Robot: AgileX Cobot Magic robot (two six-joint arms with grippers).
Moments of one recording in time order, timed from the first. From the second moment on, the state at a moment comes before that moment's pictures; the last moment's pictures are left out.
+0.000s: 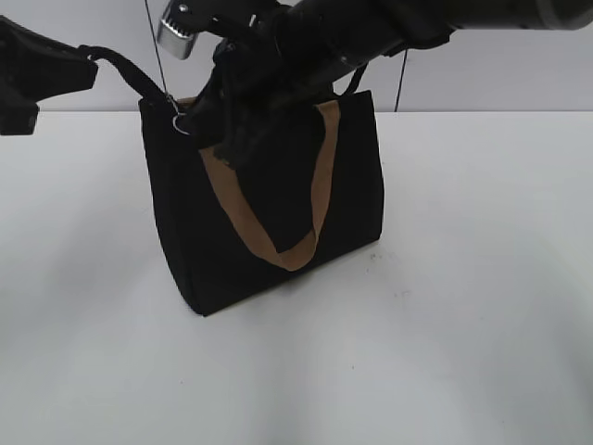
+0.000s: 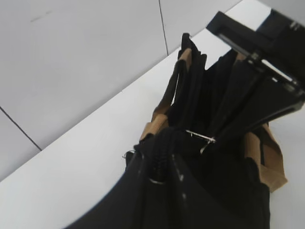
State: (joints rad) left arm -0.15 1.23 -0.83 -1.24 0.49 1.78; right arm 0.59 1.94 -1.50 0.86 0.56 -1.45
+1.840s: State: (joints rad) left arm -0.05 1.24 -0.84 -0.61 0.72 1.32; right arm 0.32 1.89 -1.50 0.87 0.64 -1.06
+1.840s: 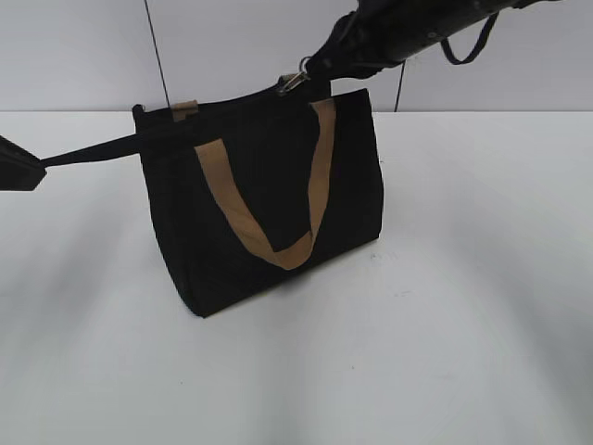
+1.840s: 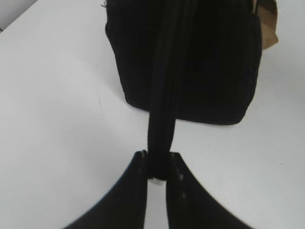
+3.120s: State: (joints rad) left arm -0.05 1.24 -0.84 -0.67 0.65 0.95; right arm 0.18 1.71 -1.50 0.50 0.86 -0.89
